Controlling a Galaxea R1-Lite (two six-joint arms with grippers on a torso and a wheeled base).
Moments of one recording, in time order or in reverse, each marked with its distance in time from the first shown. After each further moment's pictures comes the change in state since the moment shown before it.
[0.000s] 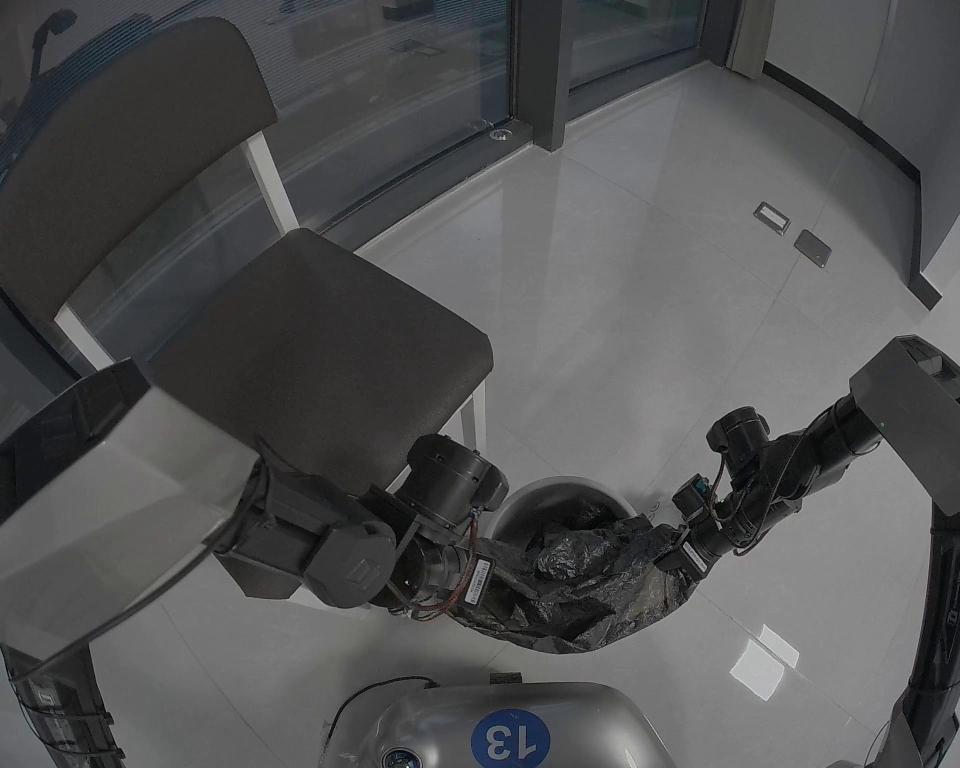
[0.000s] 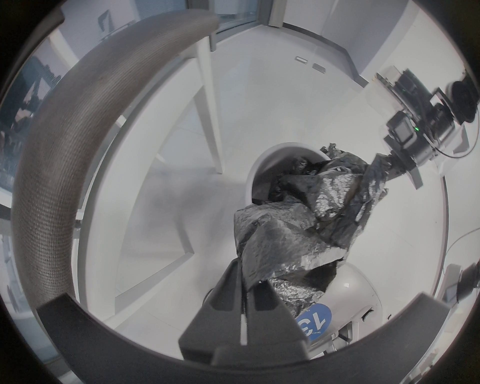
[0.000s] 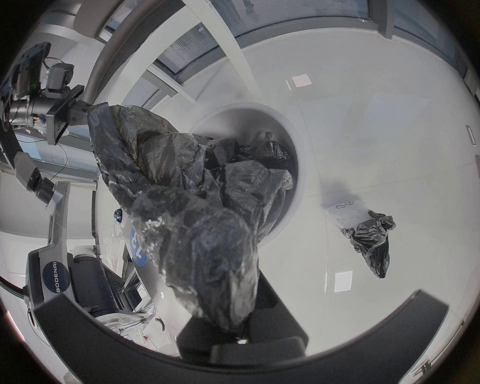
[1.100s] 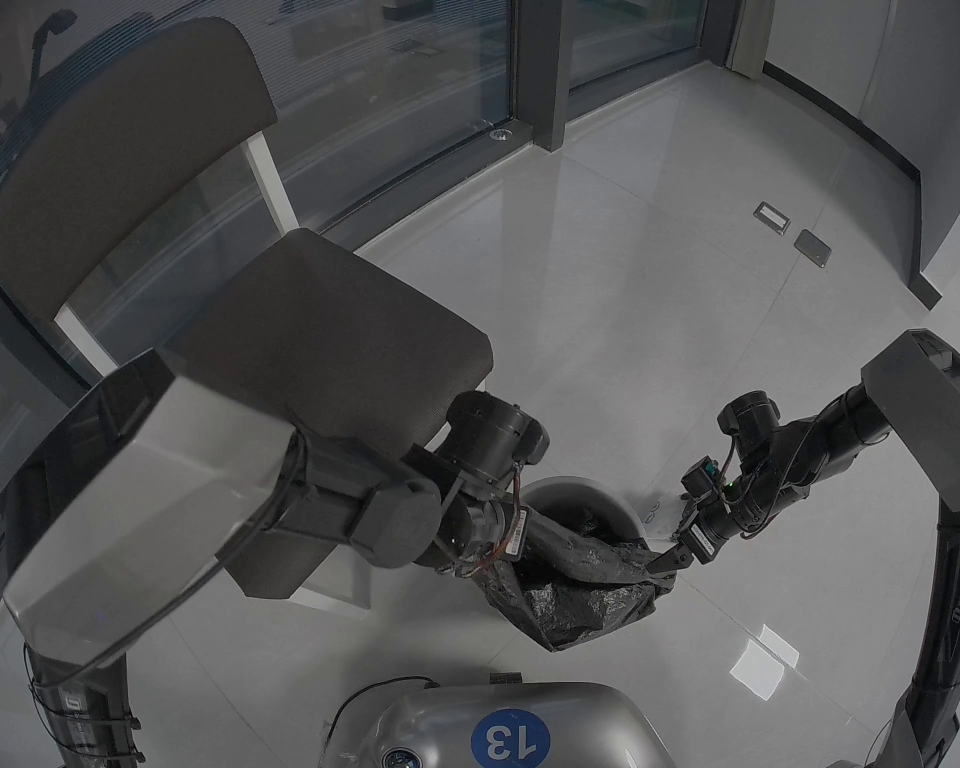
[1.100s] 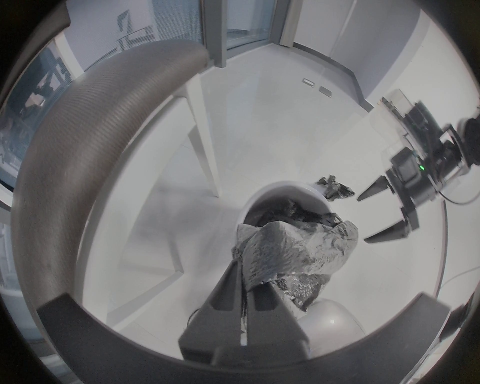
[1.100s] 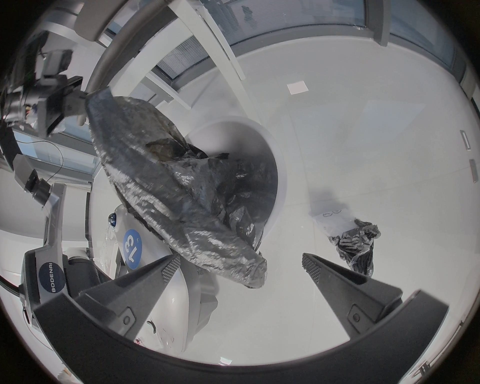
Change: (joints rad) left arm -0.025 0.074 -0.231 0.060 0.043 -0.080; right arm -0.028 -0.016 -0.033 -0.003 0.001 -0.024
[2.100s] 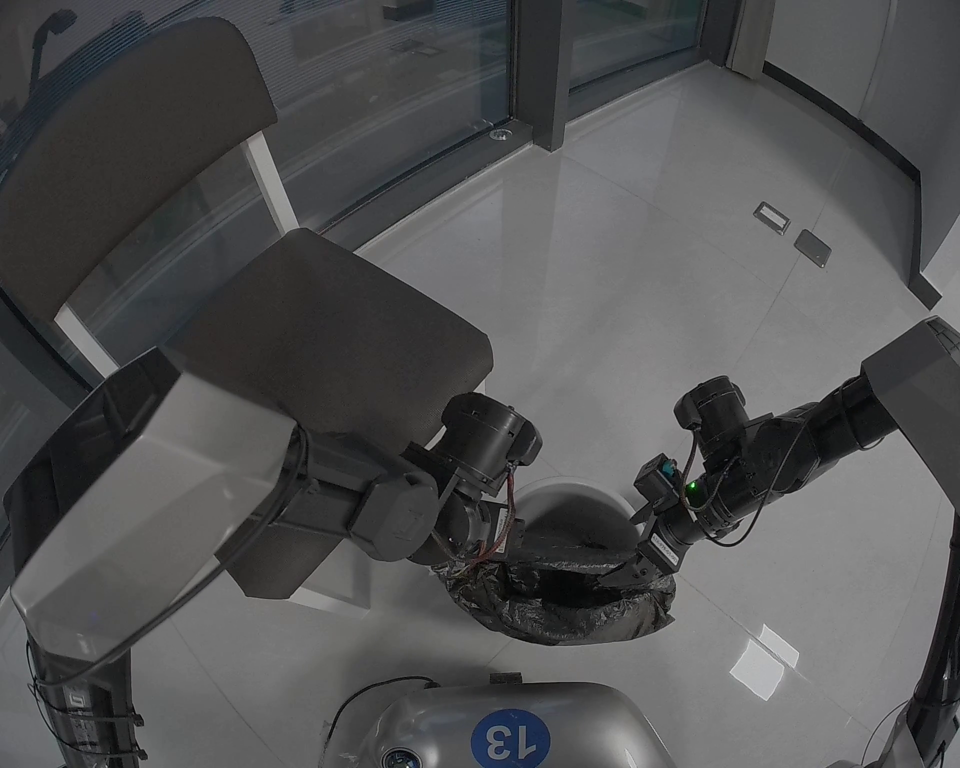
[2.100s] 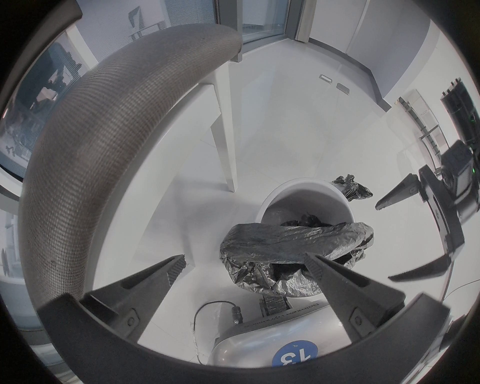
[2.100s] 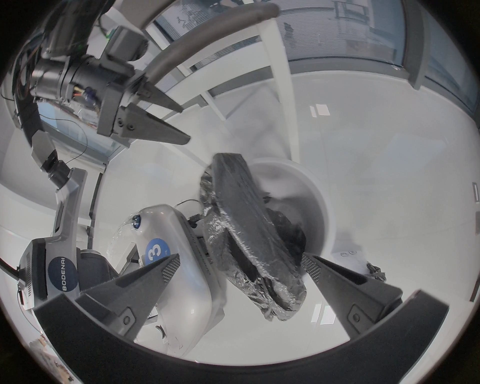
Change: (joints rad) left arm 0.019 0.014 -0.027 0.063 0.062 -0.044; right arm 0.177 -0.094 0.015 0.003 0.002 -0.017
